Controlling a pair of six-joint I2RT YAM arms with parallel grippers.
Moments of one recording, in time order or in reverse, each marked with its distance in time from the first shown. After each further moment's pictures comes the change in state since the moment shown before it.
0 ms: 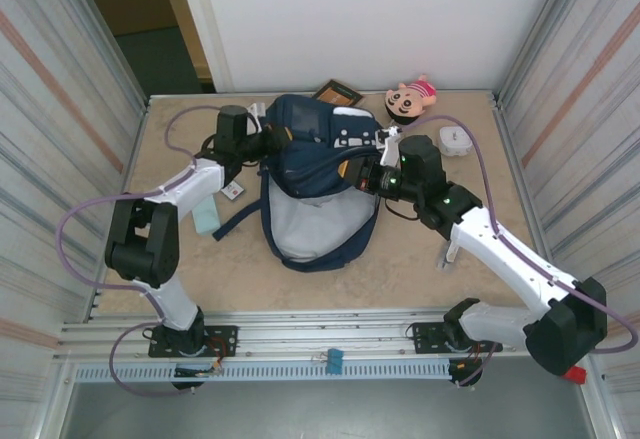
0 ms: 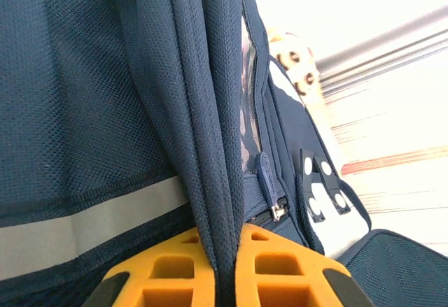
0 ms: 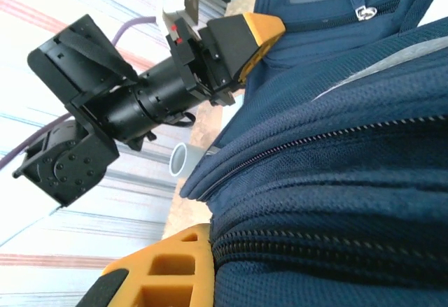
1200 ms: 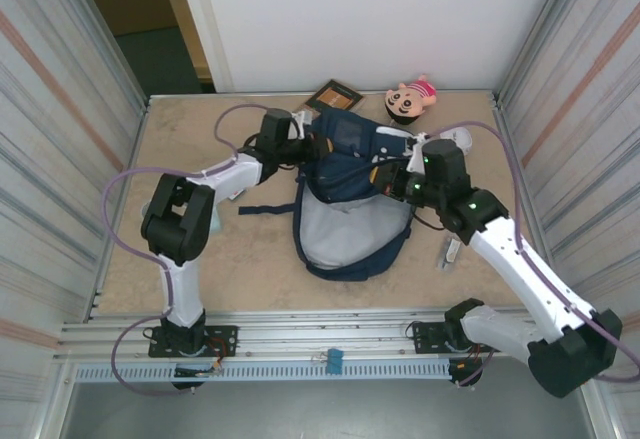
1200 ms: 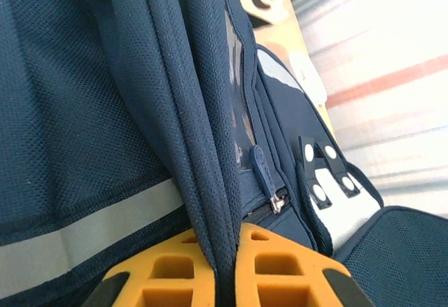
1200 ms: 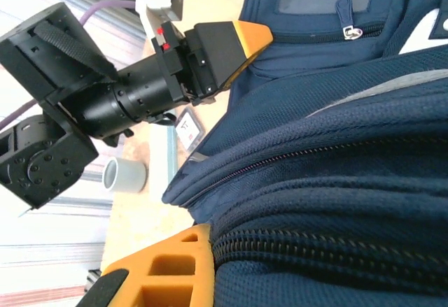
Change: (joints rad) left arm -0.183 0.236 0.158 0.014 0.055 0.040; right arm -0.147 -0.131 -0.006 -0.306 0.052 -0.072
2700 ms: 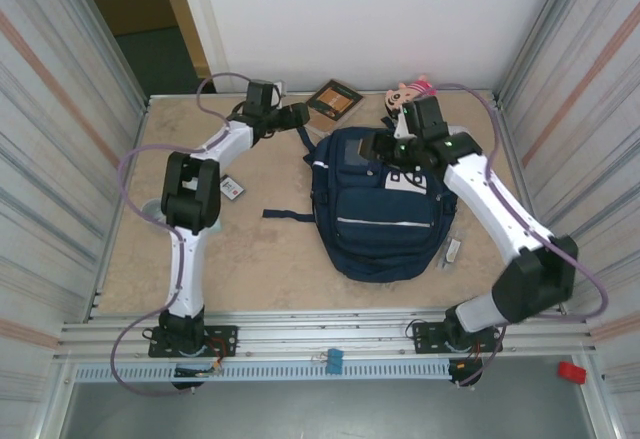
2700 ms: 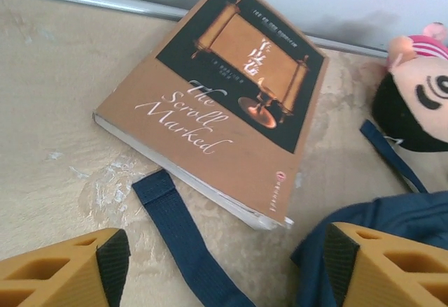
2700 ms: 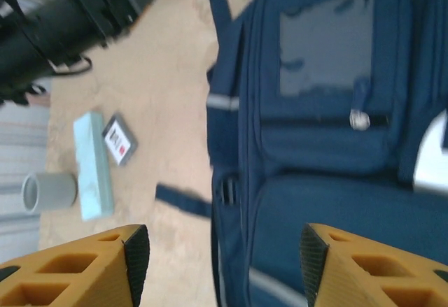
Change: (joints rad) left arm 0.194 0.350 0.506 -0.261 -0.216 0.245; right arm -0.073 0.463 0.390 -0.165 0.029 -0.167
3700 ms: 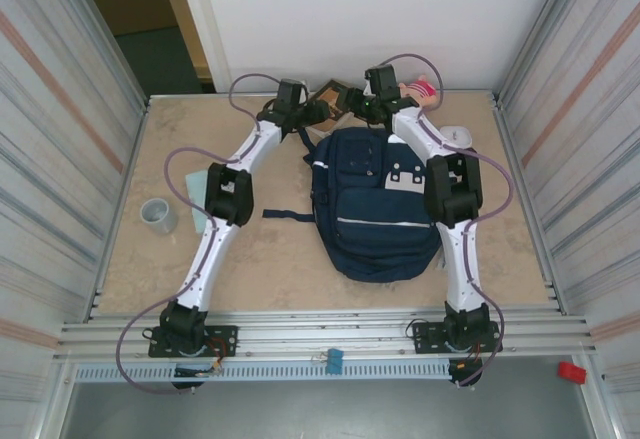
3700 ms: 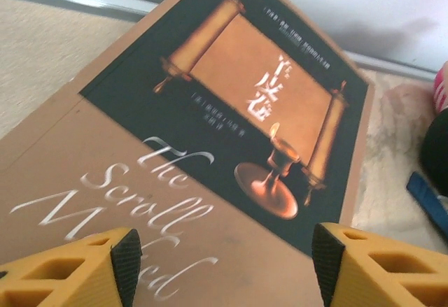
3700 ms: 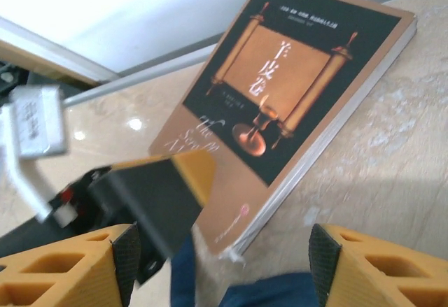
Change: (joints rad) left arm -0.061 0.523 0.777 -0.275 -0.078 -0.067; right arm -0.073 0.873 0.723 0.287 0.048 -0.010
